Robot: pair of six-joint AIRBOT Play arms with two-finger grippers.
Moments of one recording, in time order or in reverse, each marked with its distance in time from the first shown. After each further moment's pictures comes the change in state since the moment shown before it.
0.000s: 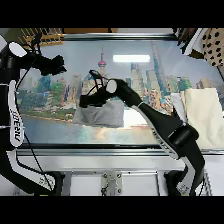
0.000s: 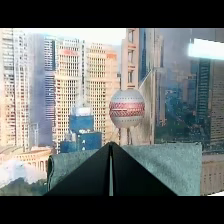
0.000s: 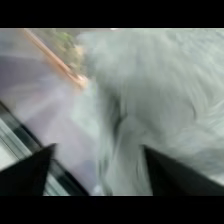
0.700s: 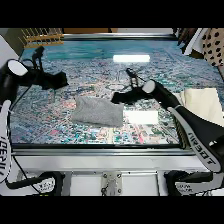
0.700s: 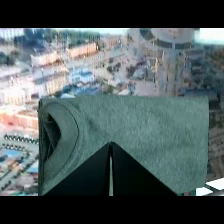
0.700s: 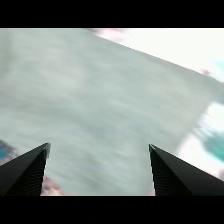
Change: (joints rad) left arm -0.055 0.357 -0.557 0.000 0.147 0.114; right arm -0.360 0.370 -0.584 -0.027 -0.048 -0.195
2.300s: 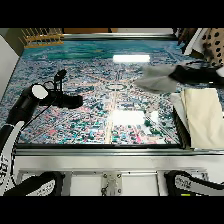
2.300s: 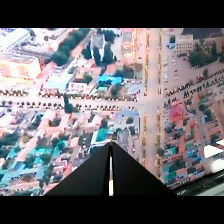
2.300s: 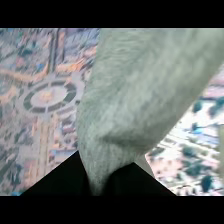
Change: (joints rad) left arm -0.158 0.141 -0.305 -0.003 0.113 0.025; right arm -0.622 0.222 0.146 -0.008 0.149 -0.047
